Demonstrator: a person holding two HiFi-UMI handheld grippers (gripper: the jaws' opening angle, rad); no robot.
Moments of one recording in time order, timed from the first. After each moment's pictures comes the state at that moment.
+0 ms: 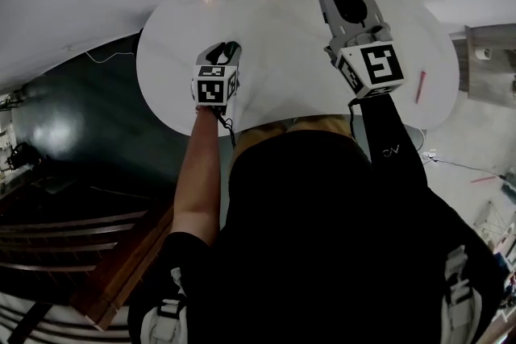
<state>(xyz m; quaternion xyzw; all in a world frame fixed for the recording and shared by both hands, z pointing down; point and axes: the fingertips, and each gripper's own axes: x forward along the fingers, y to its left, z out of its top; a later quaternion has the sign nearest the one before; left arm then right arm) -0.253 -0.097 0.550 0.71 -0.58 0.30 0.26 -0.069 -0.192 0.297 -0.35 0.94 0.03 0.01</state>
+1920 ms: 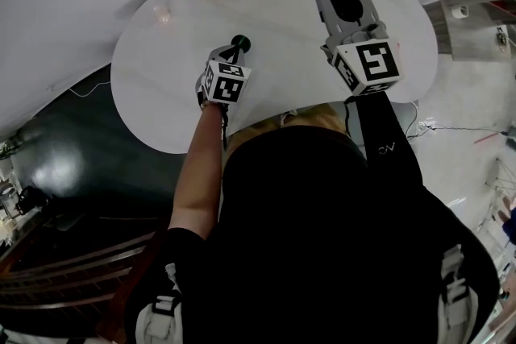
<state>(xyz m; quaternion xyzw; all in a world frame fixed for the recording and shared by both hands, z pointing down) -0.130 -0.124 0.581 0.77 -0.46 0.41 0.19 0.034 -0.197 0.315 -0.45 0.89 0.02 -0.02</state>
